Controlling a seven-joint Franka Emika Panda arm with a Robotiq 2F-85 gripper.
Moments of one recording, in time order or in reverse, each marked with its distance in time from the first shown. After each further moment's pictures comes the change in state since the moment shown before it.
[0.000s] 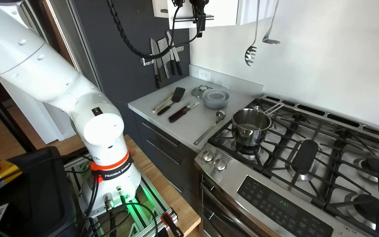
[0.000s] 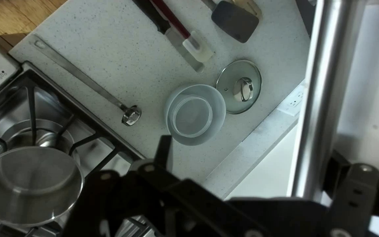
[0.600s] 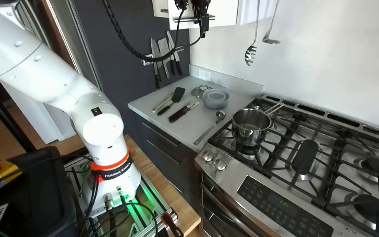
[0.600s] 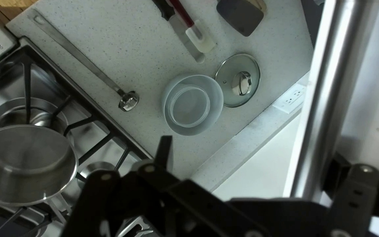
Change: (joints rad) arm -0.013 -0.028 -0.004 -0.036 0.000 0.044 -0.096
